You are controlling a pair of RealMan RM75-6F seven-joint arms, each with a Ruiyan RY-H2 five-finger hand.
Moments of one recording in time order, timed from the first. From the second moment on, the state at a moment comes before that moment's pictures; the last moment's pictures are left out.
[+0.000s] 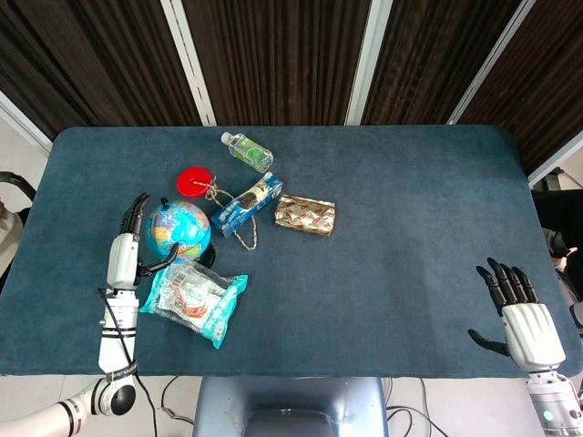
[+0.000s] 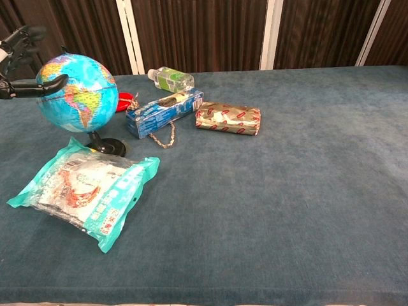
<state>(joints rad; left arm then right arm) -0.48 -1.69 -0.33 -1.28 1.31 1.37 -0.31 0.06 -1.12 0.01 -1.64 -1.59 1.50 -0.03</state>
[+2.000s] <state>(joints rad) -0.44 -1.57 -0.31 -1.14 1.27 1.32 -0.32 0.06 -1.13 0.02 -1.64 -1.58 1.50 -0.05</state>
